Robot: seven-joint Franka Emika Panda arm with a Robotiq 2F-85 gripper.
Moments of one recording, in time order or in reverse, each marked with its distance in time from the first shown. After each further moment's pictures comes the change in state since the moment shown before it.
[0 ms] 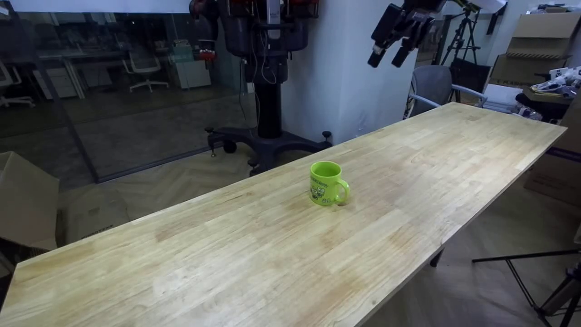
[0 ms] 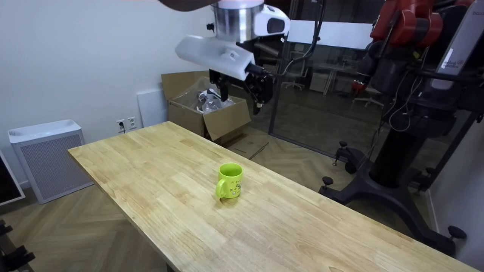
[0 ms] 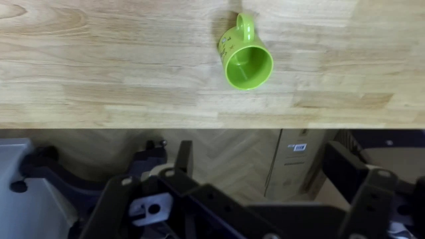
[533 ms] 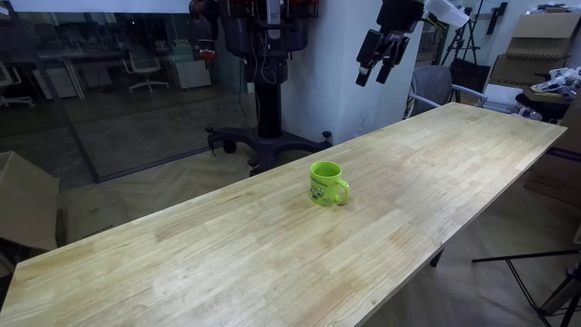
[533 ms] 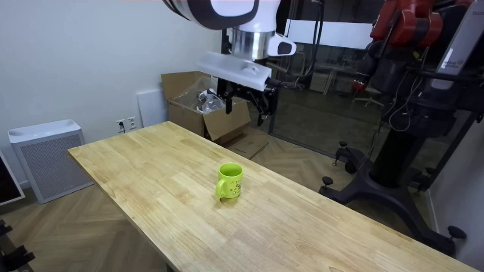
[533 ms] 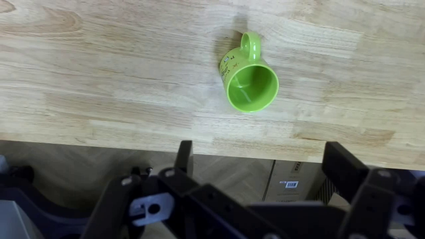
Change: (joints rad) arm -0.041 0.175 0.039 0.177 -0.042 -0.131 -0.039
